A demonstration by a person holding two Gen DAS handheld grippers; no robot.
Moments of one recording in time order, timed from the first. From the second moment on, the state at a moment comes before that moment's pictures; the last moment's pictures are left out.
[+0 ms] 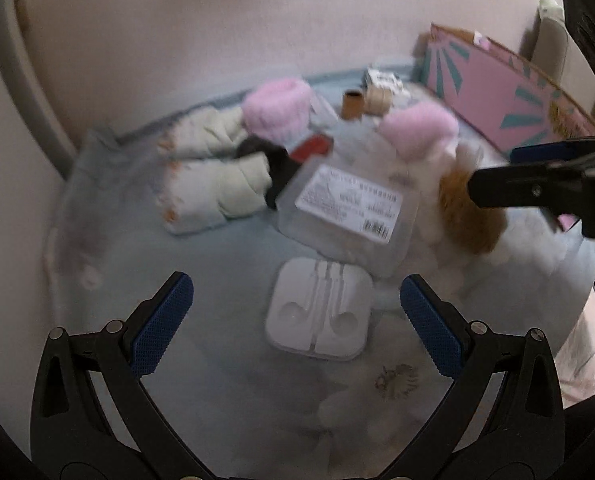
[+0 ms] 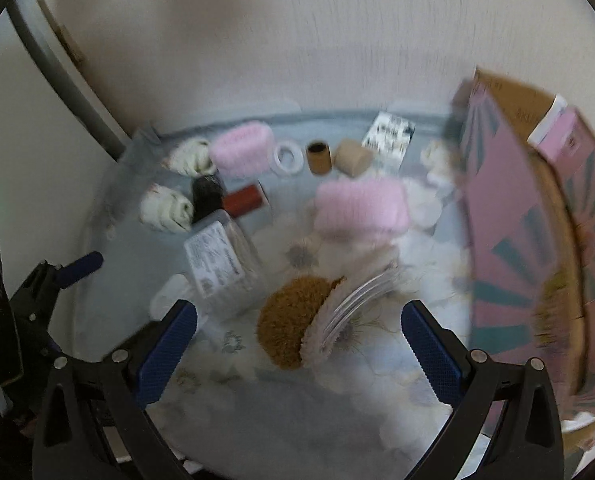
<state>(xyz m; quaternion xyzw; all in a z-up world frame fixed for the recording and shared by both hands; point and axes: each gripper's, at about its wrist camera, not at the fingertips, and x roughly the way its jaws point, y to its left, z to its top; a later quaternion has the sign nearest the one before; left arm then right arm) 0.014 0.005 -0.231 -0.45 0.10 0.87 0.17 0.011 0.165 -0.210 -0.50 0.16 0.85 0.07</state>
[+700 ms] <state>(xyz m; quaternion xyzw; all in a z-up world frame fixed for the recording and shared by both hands) 0.017 0.006 -0.248 -0.46 0.10 0.86 0.21 0.002 0.169 -0.251 -0.51 0.20 0.83 0.08</state>
